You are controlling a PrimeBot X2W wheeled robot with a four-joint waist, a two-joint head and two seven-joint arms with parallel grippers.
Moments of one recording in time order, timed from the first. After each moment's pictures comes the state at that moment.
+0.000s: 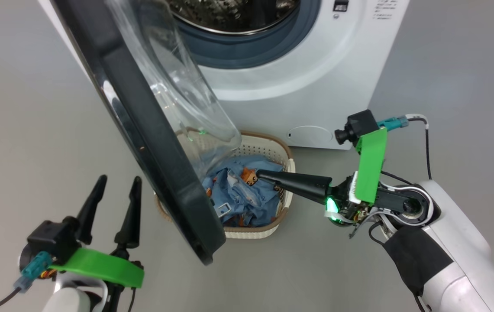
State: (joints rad) left arm -0.24 0.12 -0.17 0.20 -0.37 -0.13 -0.26; right arm -0.66 -0.18 0.43 0.41 1.75 0.13 0.86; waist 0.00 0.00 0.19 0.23
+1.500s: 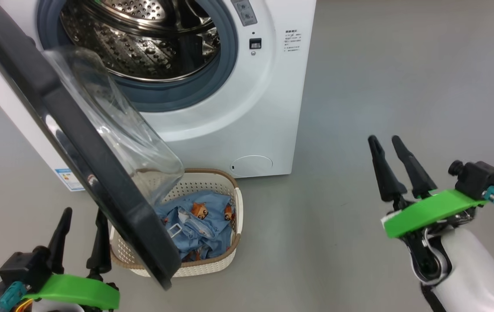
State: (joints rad) left arm -0.12 0.12 -0.04 0.21 -0.35 -0.13 -0.26; right arm -0.42 -0.22 0.24 0.39 0.80 0.13 -0.25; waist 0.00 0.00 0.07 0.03
